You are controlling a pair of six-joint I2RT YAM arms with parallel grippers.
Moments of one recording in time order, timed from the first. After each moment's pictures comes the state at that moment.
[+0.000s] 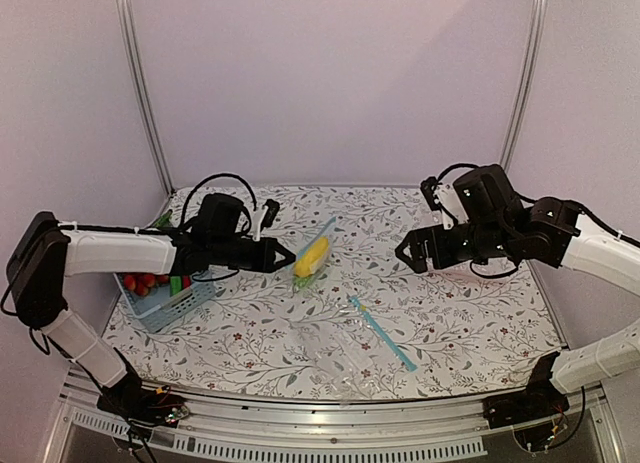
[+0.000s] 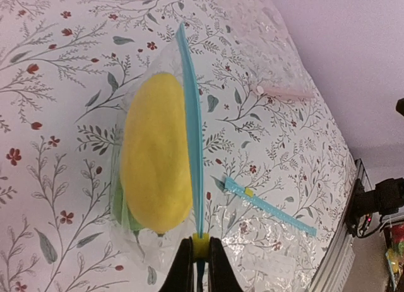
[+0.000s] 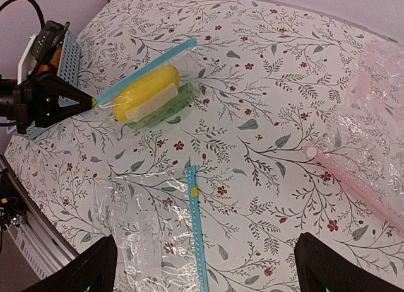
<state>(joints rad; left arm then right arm) -0.66 1.55 0.87 0.07 0.33 -0.44 0.84 1.19 1.10 -0.64 0.13 0.41</state>
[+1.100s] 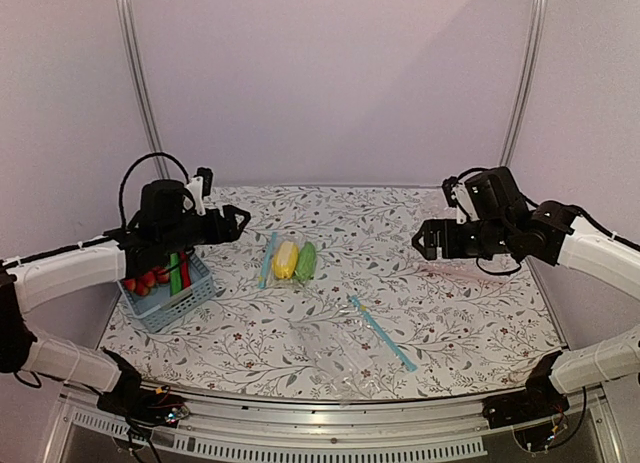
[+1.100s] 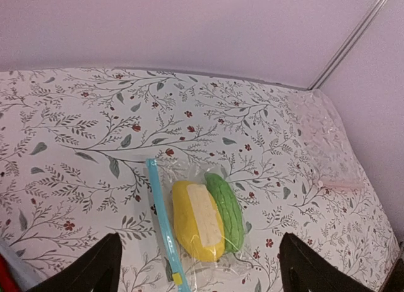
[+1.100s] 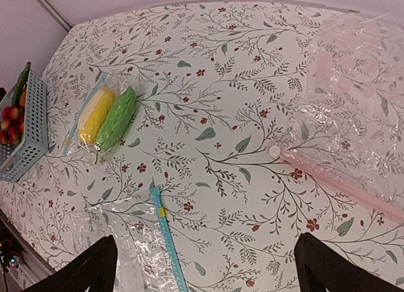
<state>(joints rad) -0.50 1.25 0.75 0.10 0.03 -0.40 0.72 1.18 1.03 -0.58 0.14 0.47</state>
